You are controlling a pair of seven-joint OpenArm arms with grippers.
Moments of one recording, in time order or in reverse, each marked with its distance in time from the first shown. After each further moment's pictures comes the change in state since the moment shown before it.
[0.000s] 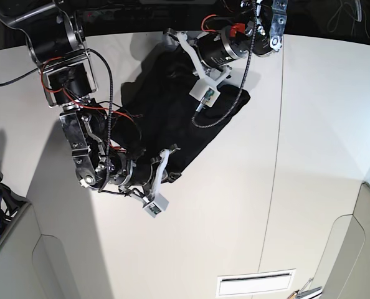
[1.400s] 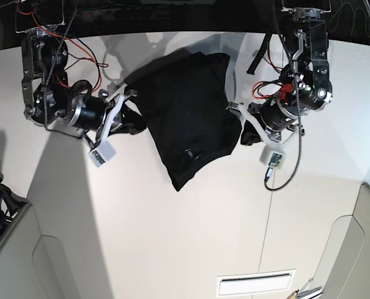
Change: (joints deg) left arm -14.8 -7.2 -13.8 0.5 8.6 6.6 1.6; right arm -25.0 8.6 15.8 28.2 17.0 0.6 -11.9
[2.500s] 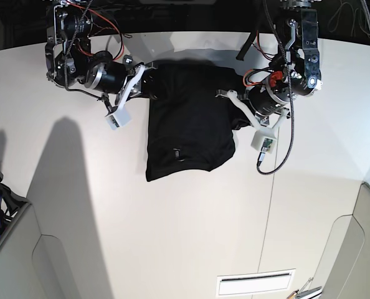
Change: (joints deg) left arm 2.7 3.5 -0.2 -4.5 -3.0 -0.4 -2.0; right arm -10.3 -9.7 3.2 -2.0 0.7 0.0 0.5
